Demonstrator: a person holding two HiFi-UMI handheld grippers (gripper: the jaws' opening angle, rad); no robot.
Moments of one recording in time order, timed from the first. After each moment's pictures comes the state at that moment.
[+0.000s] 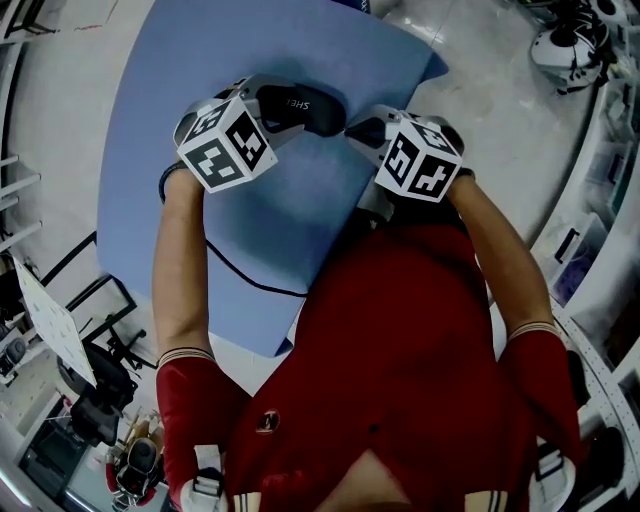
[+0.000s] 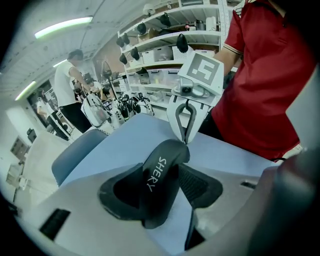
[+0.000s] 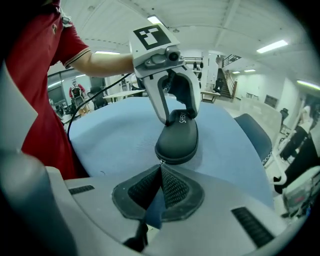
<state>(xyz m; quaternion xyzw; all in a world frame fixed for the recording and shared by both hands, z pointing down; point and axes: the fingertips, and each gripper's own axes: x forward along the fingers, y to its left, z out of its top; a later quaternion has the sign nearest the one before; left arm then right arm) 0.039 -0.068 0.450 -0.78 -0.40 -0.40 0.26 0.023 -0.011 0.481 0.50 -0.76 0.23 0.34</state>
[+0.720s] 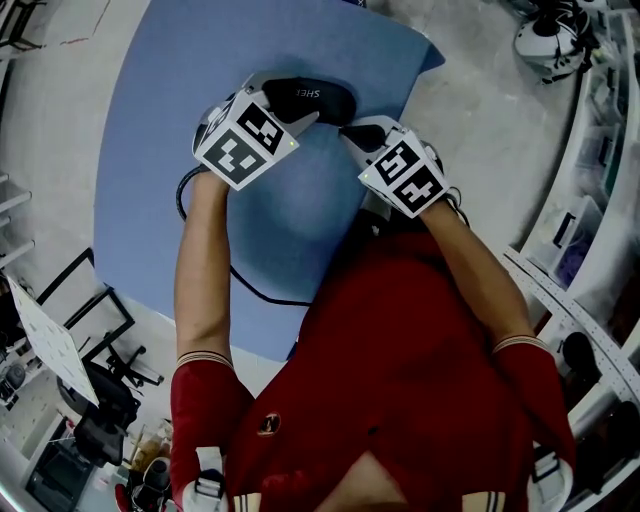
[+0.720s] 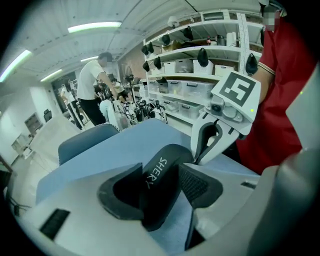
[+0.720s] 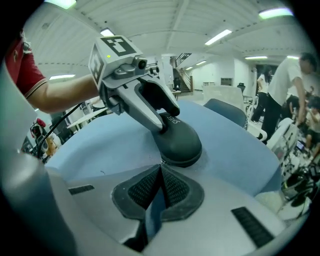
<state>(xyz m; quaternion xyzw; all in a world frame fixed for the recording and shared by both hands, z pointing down) 0.037 -0.071 0.441 -0.85 -0.32 -0.39 0.18 0.001 -0.024 0.481 0.66 -0.64 0.32 0.22</state>
